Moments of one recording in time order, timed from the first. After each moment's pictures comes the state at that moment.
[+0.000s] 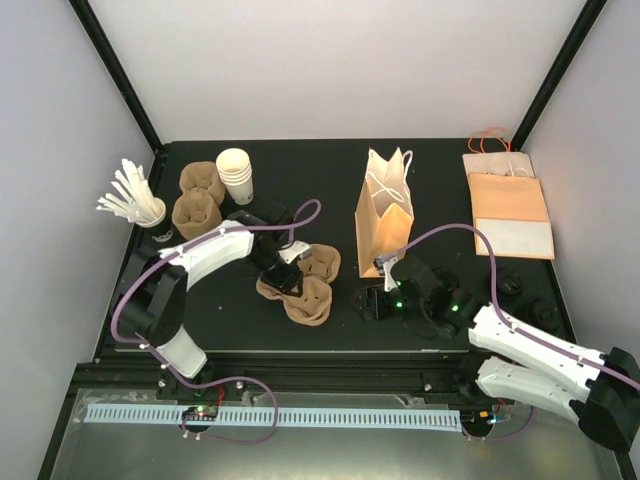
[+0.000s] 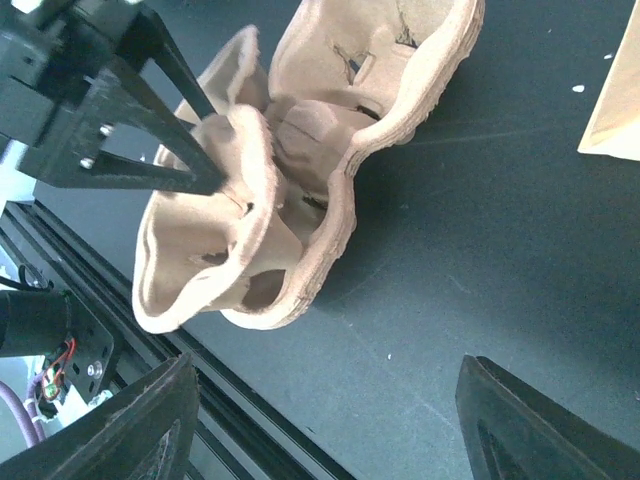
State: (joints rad) left arm -0.52 1.64 1.08 -0.93 0.41 0.05; right arm 0.88 0.93 0.57 -0.36 -0.16 0.68
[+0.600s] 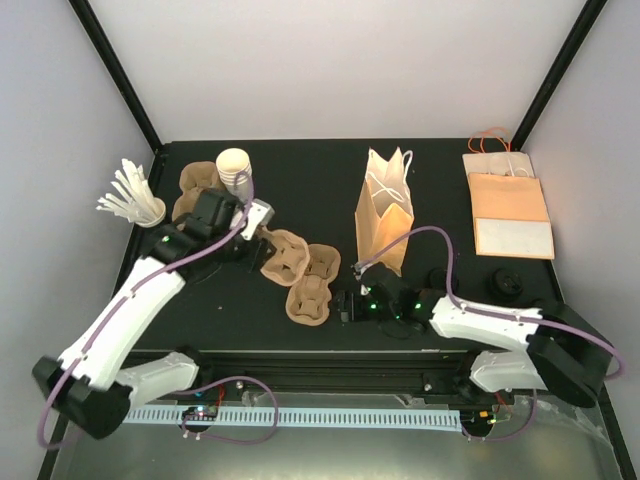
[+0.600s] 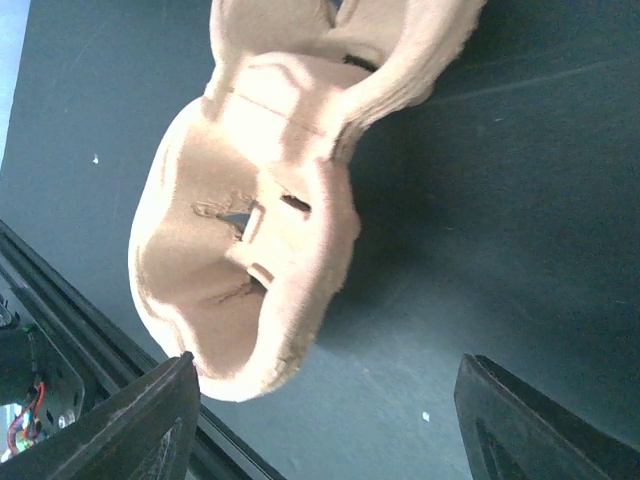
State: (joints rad) left arm -0.47 1.14 1.14 -0.96 0.21 -0.03; right arm 0.94 1.22 0.53 -0.09 -0.15 0.81
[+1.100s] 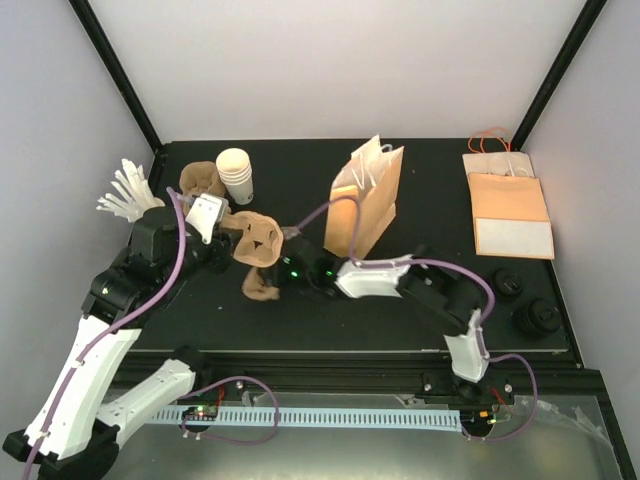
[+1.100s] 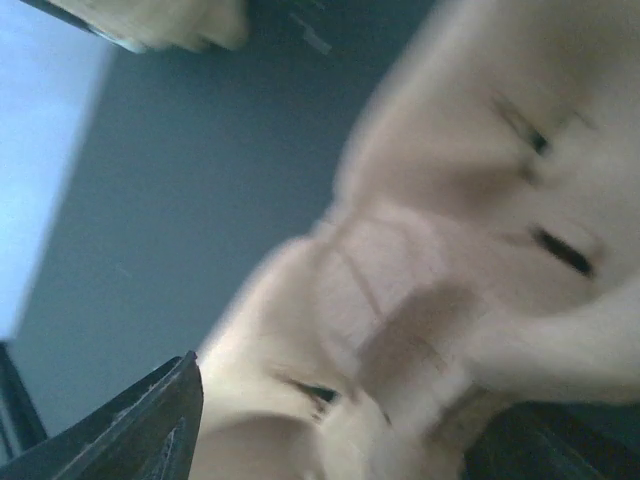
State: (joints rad) left arm -0.43 0.80 1.18 -0.92 0.02 -0.09; right arm 1.03 1.91 1.04 0.16 -0.02 0.86
